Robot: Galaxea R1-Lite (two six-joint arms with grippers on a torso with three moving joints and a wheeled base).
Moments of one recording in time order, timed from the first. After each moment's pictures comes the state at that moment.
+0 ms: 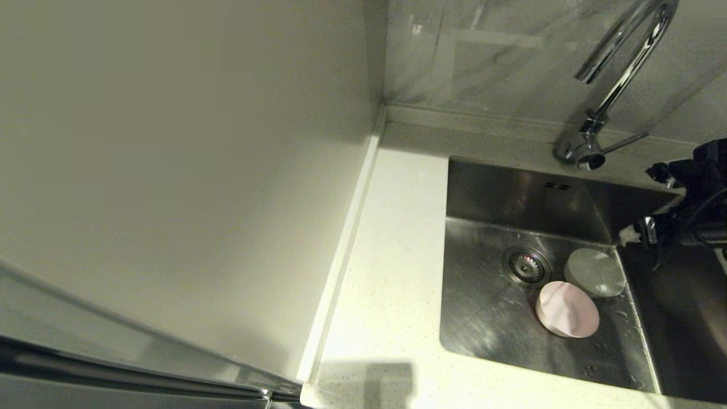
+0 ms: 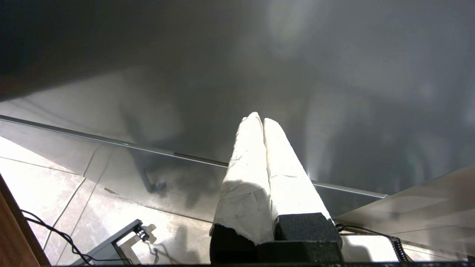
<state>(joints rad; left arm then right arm) 0.00 0.00 0.00 0.00 0.01 -0.02 -0.25 1.79 -1.20 0.03 -0.20 -0.20</state>
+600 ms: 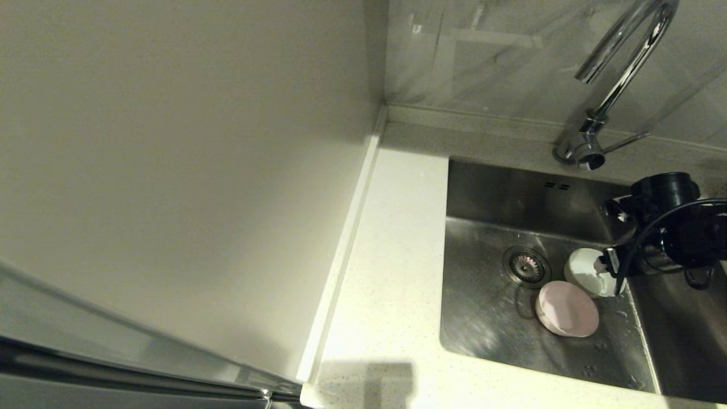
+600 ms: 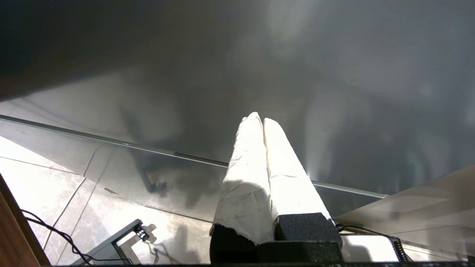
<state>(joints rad) 0.00 0.00 0.00 0.00 0.01 -0.02 -0.14 1.91 -1.15 0.03 -0.36 -0.16</state>
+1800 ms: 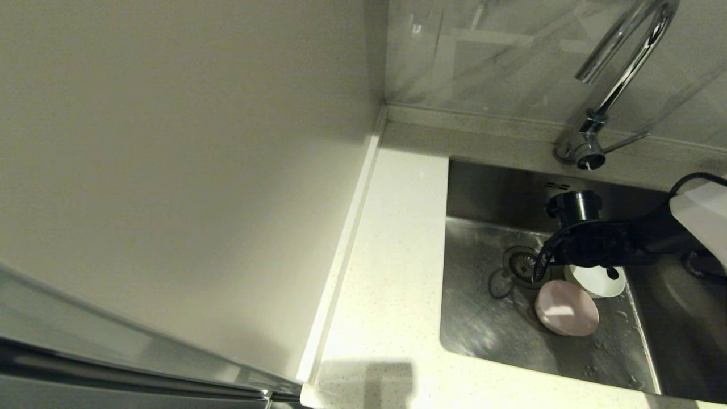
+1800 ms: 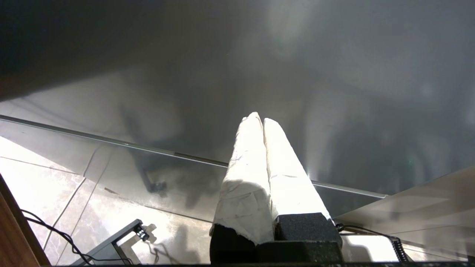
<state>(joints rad) 0.00 0.00 0.00 0.00 0.01 -0.02 -0.02 2.27 -1.38 -0.20 -0.58 -0.05</state>
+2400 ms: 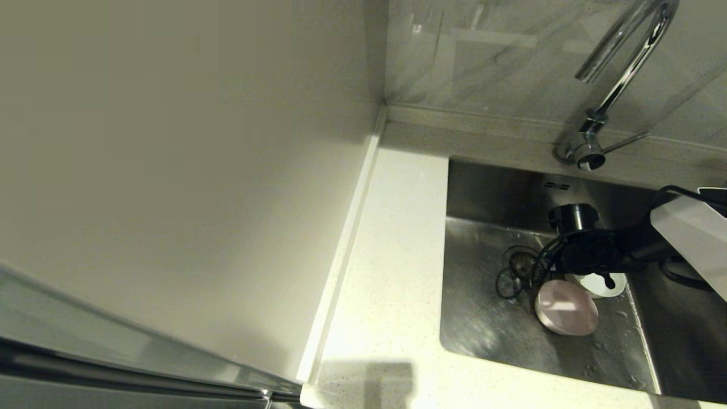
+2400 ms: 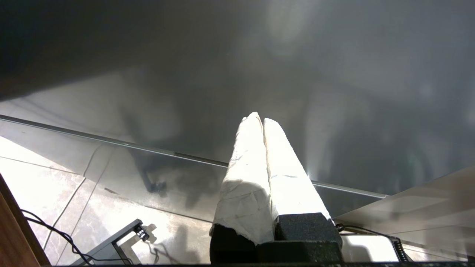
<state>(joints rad) 0.00 0.00 0.00 0.00 0.01 -0.02 -0.07 2.38 -1.45 -0.19 -0.58 -0.02</state>
